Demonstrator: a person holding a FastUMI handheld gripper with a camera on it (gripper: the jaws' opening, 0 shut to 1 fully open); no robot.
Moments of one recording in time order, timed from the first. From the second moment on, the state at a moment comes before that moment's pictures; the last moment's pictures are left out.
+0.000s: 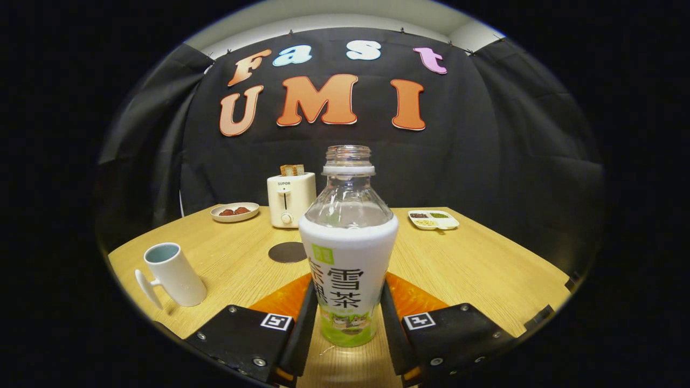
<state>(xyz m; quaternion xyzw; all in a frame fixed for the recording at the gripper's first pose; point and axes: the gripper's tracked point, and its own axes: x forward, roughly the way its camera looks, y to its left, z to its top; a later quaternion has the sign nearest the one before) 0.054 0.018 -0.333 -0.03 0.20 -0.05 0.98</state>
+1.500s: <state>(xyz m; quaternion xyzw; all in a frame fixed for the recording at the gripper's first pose) 0.079 0.111 -0.285 -0.52 0.08 -0.02 0.85</state>
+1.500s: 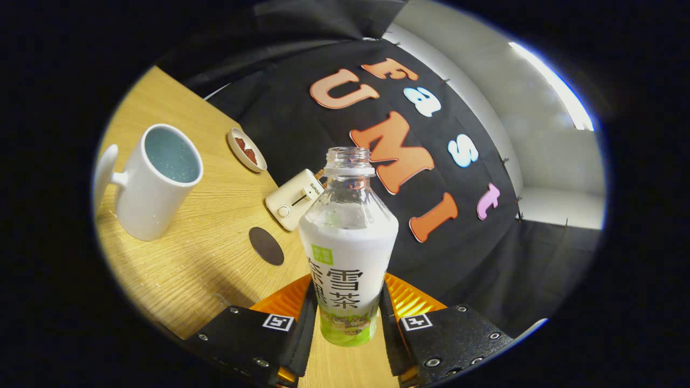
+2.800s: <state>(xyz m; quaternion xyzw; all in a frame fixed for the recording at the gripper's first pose) 0.100 0.158 -0.276 -0.75 -0.03 0.07 0.65</state>
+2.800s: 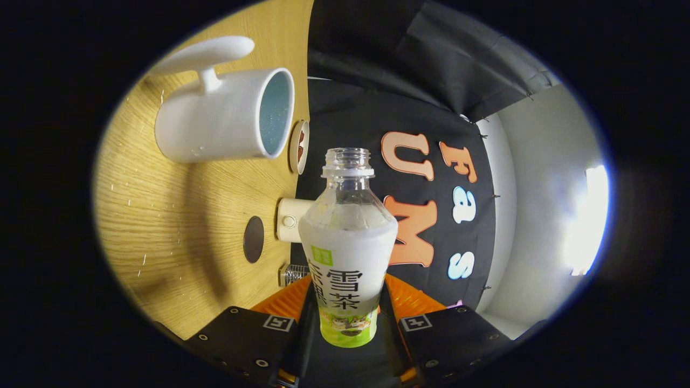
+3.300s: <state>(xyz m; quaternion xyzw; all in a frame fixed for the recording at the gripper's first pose) 0.101 0.160 -0.268 -0.77 -0.04 0.07 0.63</state>
